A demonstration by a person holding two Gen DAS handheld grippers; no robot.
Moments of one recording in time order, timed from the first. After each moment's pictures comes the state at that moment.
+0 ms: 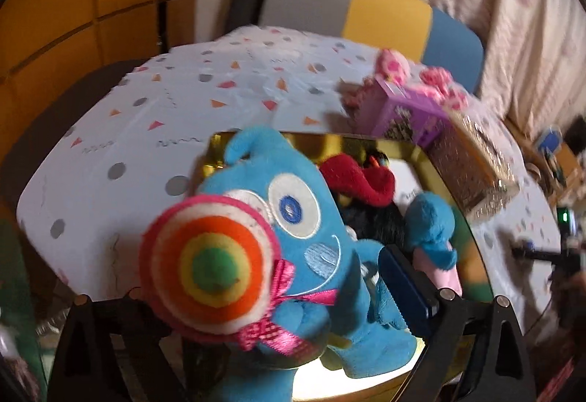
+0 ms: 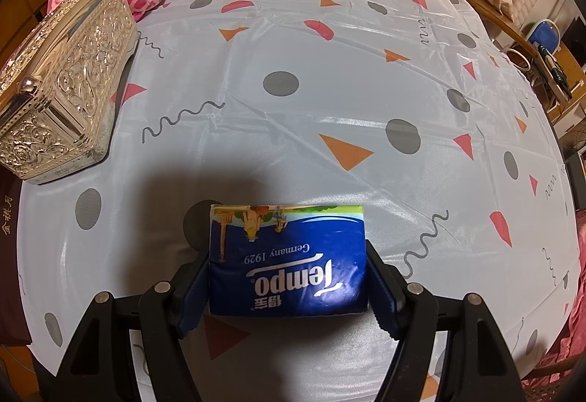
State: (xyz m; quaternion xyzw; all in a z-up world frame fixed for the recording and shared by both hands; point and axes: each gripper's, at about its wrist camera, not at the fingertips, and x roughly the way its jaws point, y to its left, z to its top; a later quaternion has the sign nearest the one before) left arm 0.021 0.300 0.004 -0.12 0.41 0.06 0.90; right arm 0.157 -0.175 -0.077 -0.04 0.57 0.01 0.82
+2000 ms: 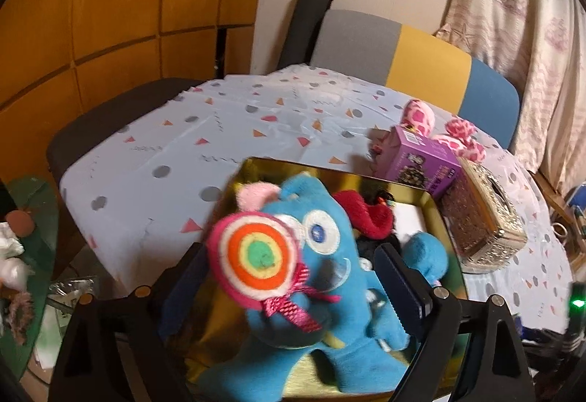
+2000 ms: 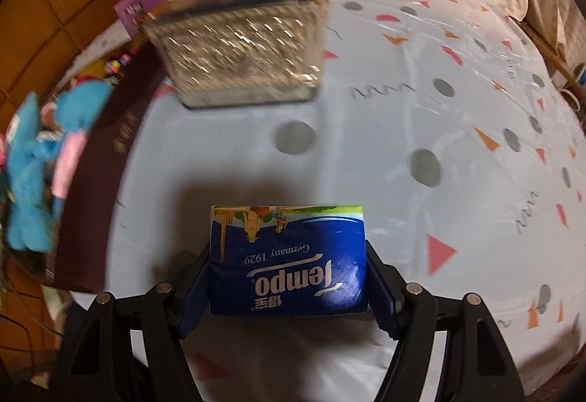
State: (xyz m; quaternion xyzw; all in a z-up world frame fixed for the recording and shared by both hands) left arm -0.010 0.262 0.028 -0.15 0.33 0.18 0.91; right arm 0.090 -0.075 -0.061 -0.04 0.53 0.15 0.83
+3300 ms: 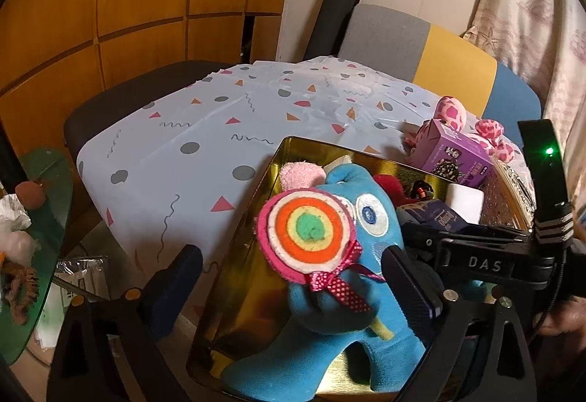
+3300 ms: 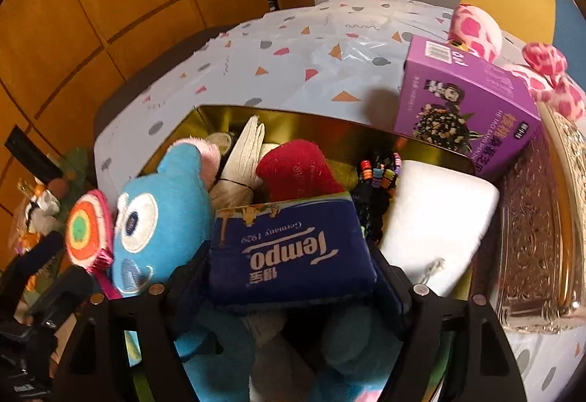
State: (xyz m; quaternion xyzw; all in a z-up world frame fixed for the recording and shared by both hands) left arm -0.021 0.287 0.003 -0.17 0.35 0.22 0.90; right arm 0.133 0.173 -0.021 -0.11 0.47 0.36 0.80
